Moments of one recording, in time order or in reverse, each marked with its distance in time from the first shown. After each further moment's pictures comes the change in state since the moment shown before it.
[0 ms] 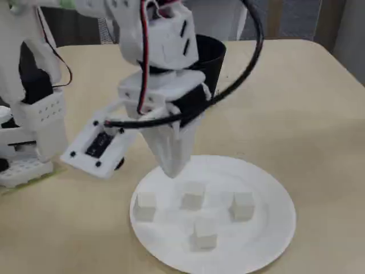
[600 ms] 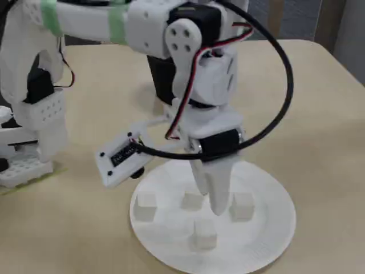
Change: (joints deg) arm -2.5 -20.3 -19.2 3.9 31.1
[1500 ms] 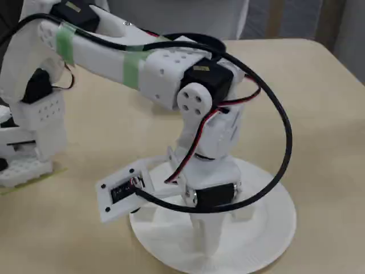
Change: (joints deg) arm 2.5 -11.7 -1.2 -2.3 3.5
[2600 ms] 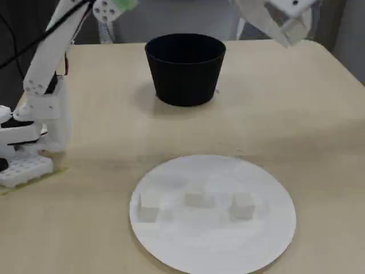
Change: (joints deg) arm -41.5 6.0 -44.0 9.3 -57.9
